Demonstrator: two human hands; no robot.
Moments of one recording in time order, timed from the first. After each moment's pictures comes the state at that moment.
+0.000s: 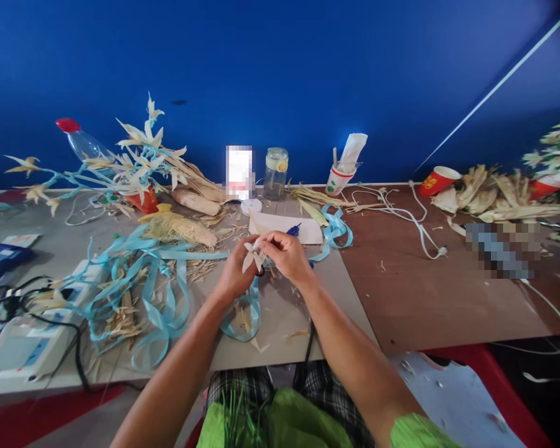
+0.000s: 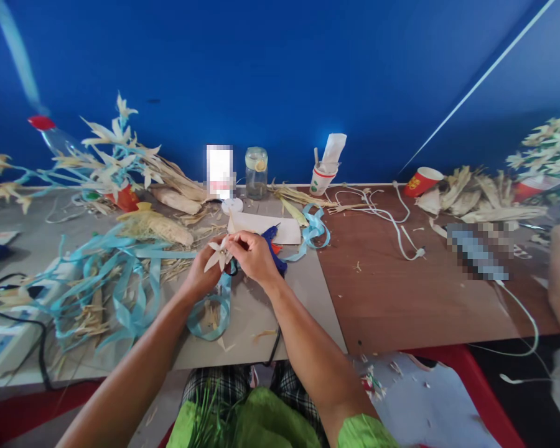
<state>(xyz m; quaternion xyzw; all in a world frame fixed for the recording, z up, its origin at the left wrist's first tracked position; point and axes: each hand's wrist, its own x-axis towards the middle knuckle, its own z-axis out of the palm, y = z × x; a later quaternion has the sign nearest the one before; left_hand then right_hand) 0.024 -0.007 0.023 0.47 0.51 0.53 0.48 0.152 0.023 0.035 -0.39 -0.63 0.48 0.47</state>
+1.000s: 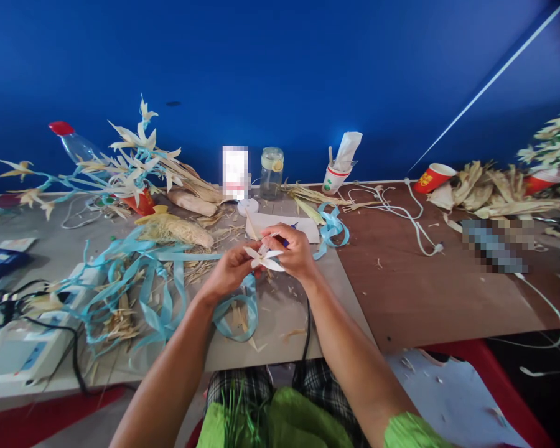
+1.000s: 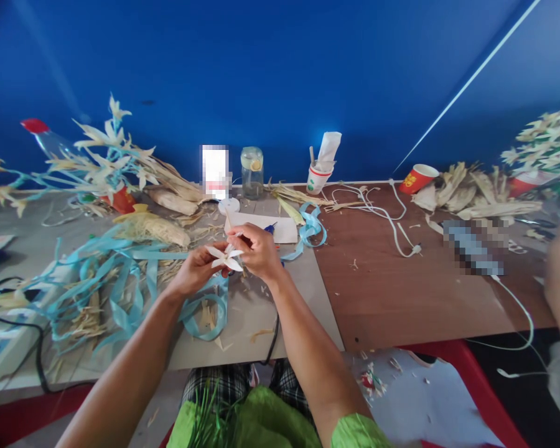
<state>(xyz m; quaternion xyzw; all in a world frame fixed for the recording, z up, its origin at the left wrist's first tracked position) 0.011 -0.005 0.029 0.57 0.39 0.44 0.58 0.170 0.026 0.042 -0.38 -0.70 0.37 0.49</state>
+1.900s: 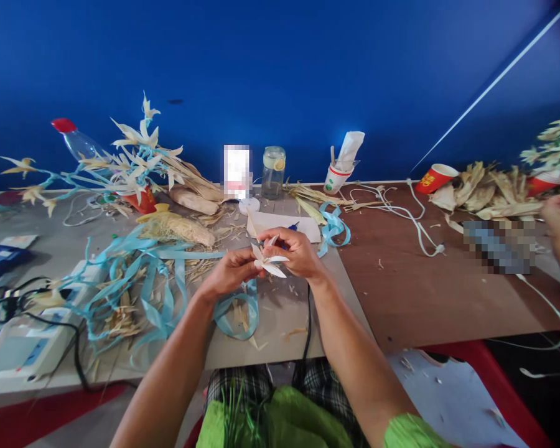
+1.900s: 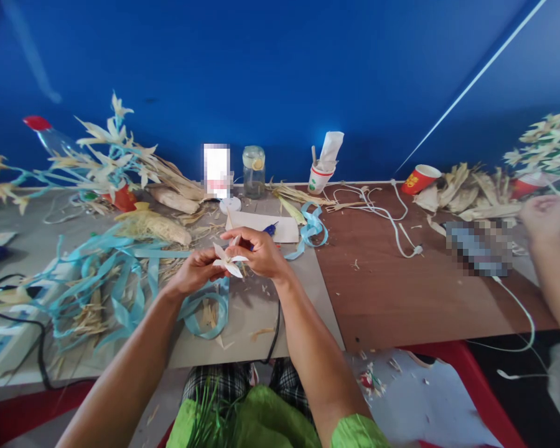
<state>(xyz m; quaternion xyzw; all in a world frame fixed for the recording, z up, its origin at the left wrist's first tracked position) -0.003 -0.005 0.012 0.58 0.39 0.39 0.60 0.178 0.025 0.046 -0.29 -0.68 0.52 0.44</state>
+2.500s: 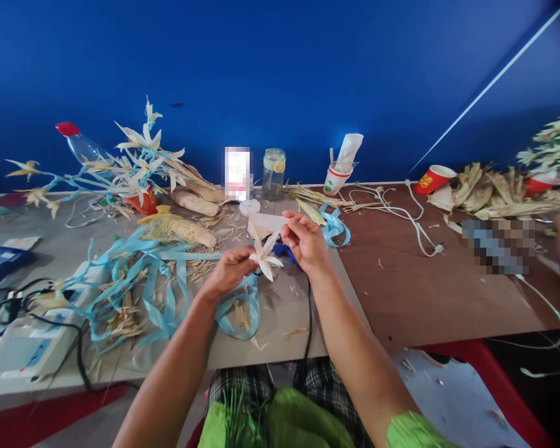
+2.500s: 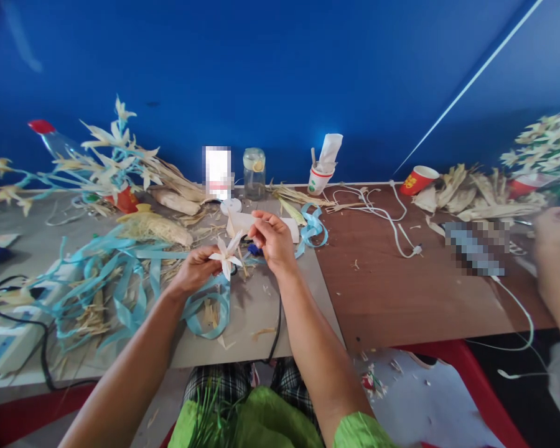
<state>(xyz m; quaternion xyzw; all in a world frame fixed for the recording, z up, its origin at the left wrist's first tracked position) 0.002 -0.004 0.020 0.58 0.38 0.46 0.55 0.176 0.046 0.035 -0.28 -0.41 0.62 0.61</state>
